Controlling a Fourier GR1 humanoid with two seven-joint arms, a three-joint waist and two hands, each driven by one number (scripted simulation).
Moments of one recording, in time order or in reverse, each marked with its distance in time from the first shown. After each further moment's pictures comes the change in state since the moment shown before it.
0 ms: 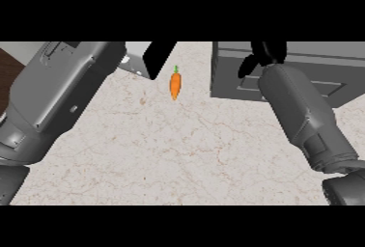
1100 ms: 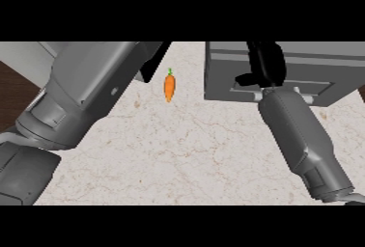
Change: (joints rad) left arm -0.242 -0.145 0.031 0.328 0.018 0.060 -0.108; right arm 0.266 0.028 0.142 -0.352 0.049 0.040 0.152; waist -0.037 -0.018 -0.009
